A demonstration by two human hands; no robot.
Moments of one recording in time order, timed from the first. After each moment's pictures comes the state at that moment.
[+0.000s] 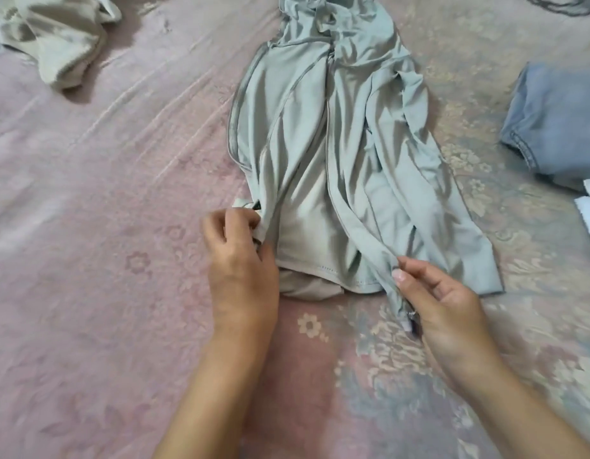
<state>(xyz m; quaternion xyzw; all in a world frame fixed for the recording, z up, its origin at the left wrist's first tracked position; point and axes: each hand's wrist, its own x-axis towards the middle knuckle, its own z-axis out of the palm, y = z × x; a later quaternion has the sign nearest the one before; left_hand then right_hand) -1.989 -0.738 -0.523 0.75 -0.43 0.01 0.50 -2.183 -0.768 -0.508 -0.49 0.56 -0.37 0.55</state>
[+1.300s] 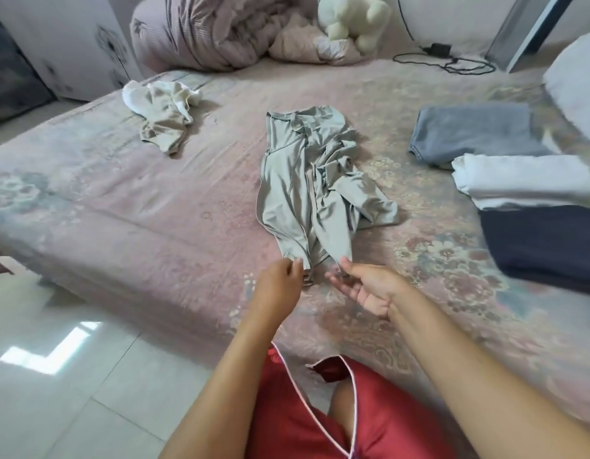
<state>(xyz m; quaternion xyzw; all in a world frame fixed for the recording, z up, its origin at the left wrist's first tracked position) -2.108 -0.566 -0.462 0.78 -0.44 -0.29 0.34 -2.250 -0.628 -0.456 -0.25 0.49 -0.30 0.78</state>
